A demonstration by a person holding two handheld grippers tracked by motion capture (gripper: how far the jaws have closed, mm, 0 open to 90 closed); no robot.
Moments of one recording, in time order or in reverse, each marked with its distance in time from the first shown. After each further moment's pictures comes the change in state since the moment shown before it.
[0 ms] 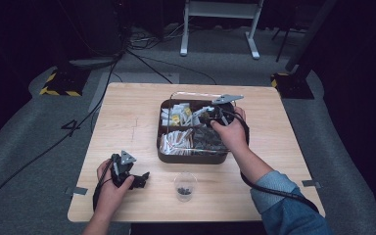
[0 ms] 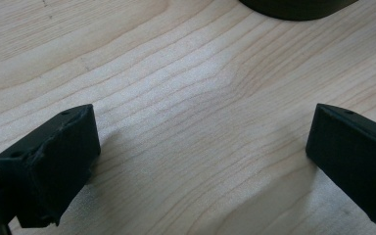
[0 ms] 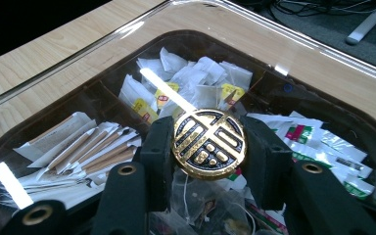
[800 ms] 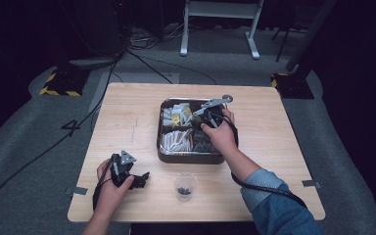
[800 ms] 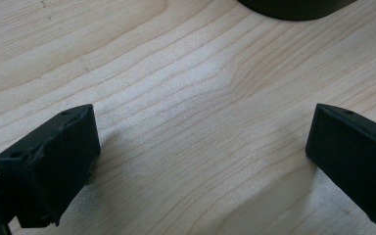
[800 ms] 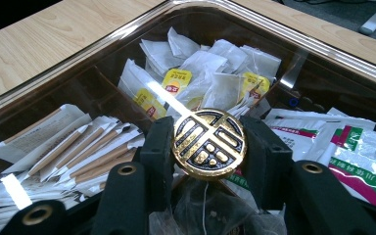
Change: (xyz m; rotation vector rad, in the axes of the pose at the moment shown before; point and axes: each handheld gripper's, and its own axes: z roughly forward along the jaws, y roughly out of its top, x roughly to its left) left arm 0.001 0.000 0.000 0.000 -0.002 0.007; right arm 0.009 -0.006 0.037 0.038 0.008 -0.018
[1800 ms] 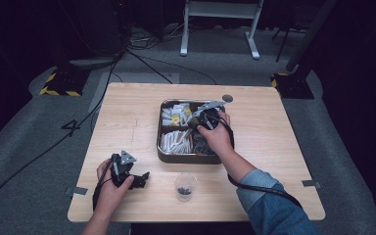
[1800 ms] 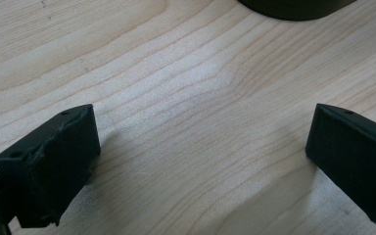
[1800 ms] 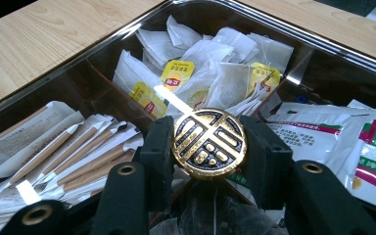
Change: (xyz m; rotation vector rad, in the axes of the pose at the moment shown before) left arm 0.000 0.000 0.000 0.000 -0.002 -0.001; right arm 0.003 -0.007 0.017 0.008 -0.005 0.022
